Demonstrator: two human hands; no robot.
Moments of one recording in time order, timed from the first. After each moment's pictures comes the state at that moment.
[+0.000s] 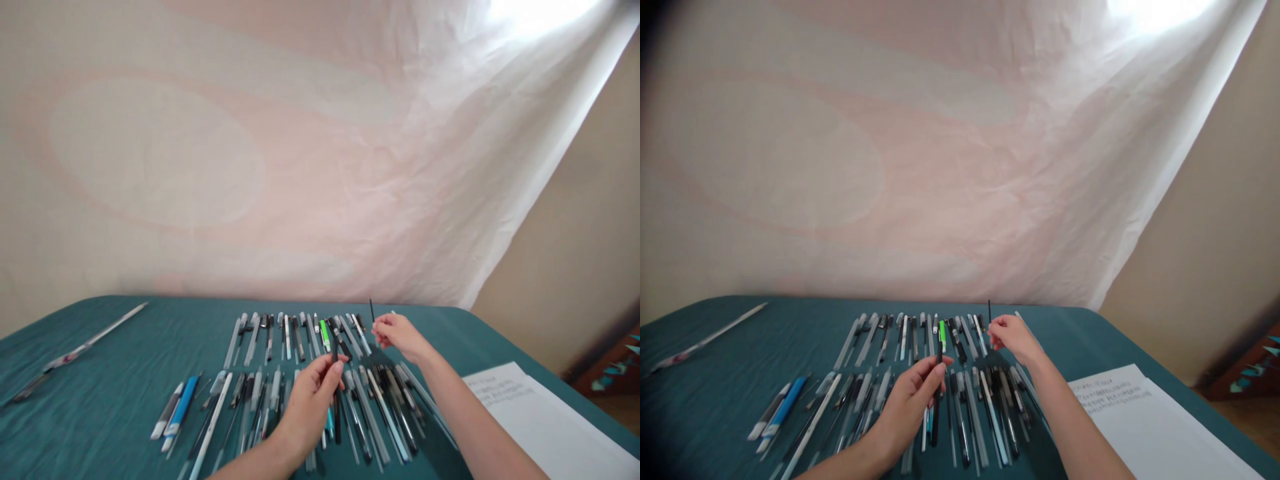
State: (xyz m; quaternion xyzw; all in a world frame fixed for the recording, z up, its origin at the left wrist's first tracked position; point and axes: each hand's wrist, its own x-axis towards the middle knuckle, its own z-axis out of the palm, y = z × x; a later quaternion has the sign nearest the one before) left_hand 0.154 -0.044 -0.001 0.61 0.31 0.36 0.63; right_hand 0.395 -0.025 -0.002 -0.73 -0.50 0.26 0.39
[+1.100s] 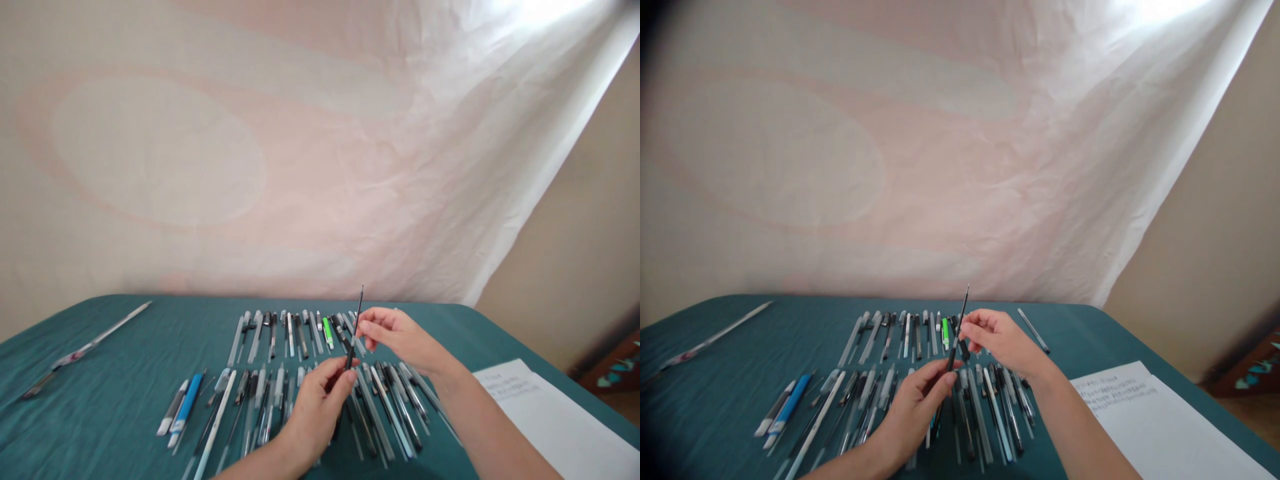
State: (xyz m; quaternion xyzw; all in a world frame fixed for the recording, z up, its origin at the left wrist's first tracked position) left_hand 0.153 -0.051 0.002 0.68 0.26 0.38 0.57; right_hand 0.325 -0.069 0.077 -0.52 -0.61 0.39 0.45
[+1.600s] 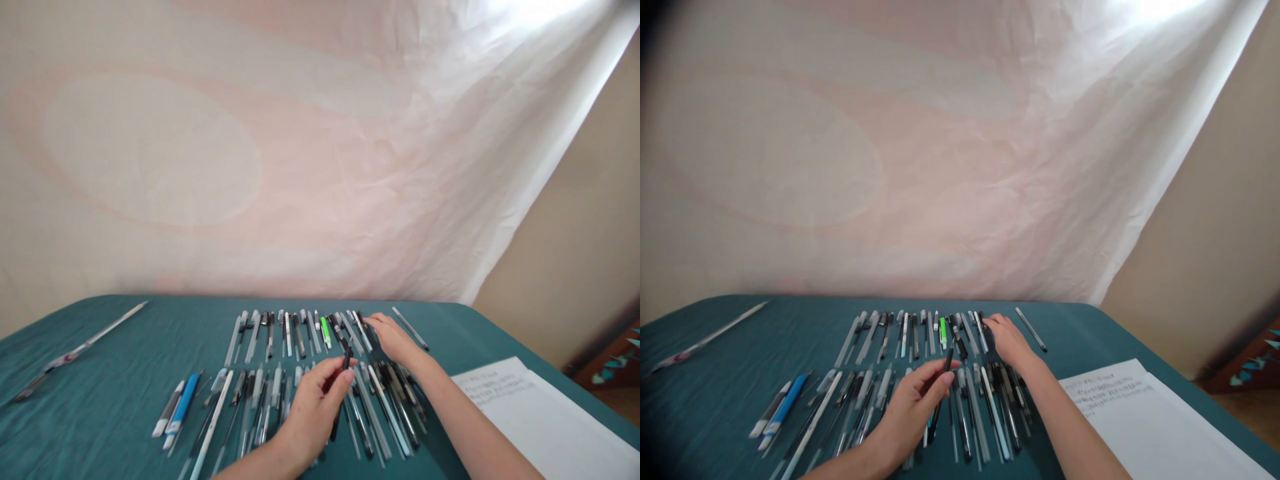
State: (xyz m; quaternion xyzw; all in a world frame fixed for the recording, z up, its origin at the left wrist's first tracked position) left_hand 0.153 -0.051 -0.002 0.68 0.28 0.38 0.56; right_hand 0.400 -0.024 -0.021 -0.71 -0.68 0.01 0.19
